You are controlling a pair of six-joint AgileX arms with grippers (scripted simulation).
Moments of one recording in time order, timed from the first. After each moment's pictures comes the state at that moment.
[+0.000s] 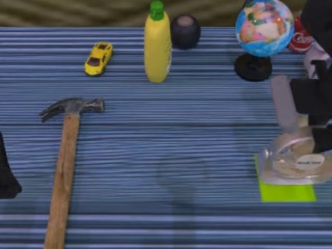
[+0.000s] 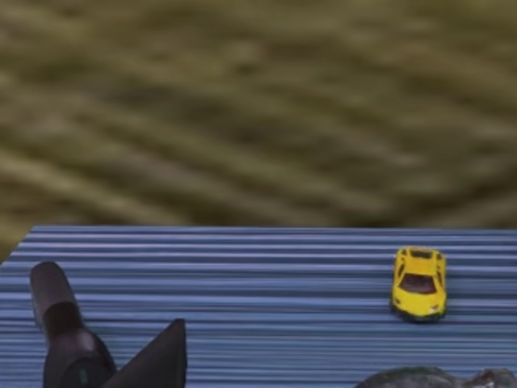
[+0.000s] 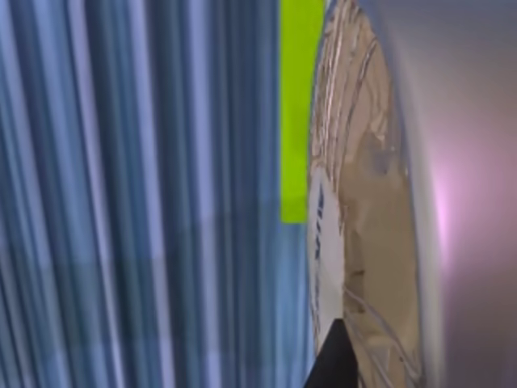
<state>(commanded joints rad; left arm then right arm) 0.00 0.00 0.00 0.00 0.00 0.00 0.35 1.68 1.39 -1.27 0.00 -1.20</state>
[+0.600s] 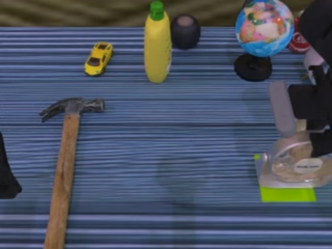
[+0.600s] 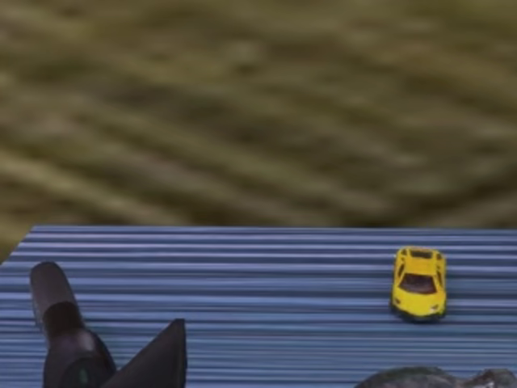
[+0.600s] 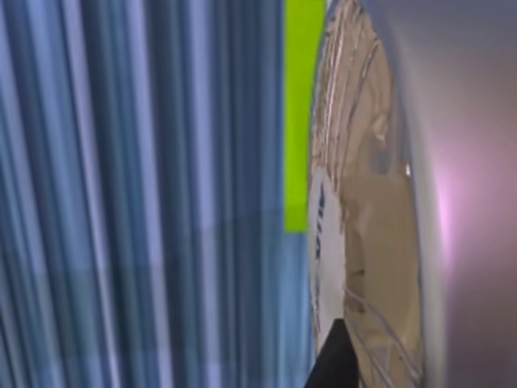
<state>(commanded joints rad) 0.00 0.00 0.00 0.00 0.00 0.00 0.35 1.69 1.35 -1.23 0.00 -1.20</state>
